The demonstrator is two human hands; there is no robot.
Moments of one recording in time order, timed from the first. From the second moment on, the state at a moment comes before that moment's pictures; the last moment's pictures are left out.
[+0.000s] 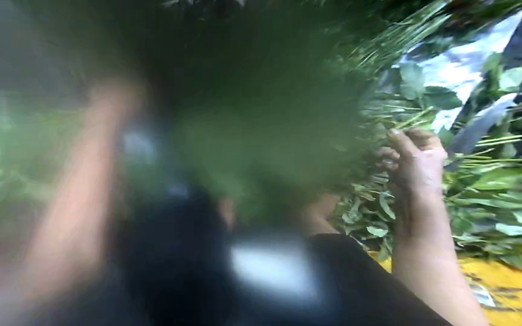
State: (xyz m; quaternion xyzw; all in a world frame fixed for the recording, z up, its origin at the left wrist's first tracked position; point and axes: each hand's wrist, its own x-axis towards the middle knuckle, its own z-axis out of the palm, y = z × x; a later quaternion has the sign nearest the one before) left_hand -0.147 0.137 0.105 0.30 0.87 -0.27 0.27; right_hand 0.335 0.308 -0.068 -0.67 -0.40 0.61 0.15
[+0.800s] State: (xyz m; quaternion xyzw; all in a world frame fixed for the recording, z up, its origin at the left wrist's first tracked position) left_hand -0.072 -0.042 0.024 0.23 0.91 -0.02 0.35; right_hand 0.385 0.271 -0.042 -0.71 -0.26 0.64 0.15
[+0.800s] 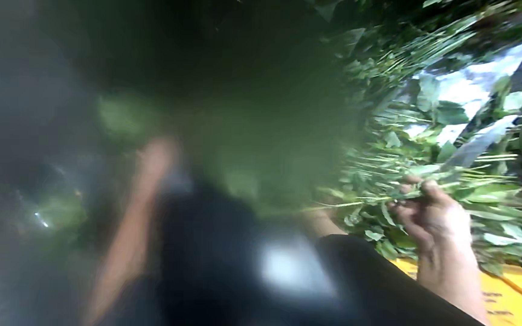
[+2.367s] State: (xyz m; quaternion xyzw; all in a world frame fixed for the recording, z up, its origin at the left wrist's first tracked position) left_hand 0.199 0.305 -0.001 0.40 0.58 0.12 0.70; right_hand 0.405 0.241 -0.045 -0.73 -0.49 0.43 0.21
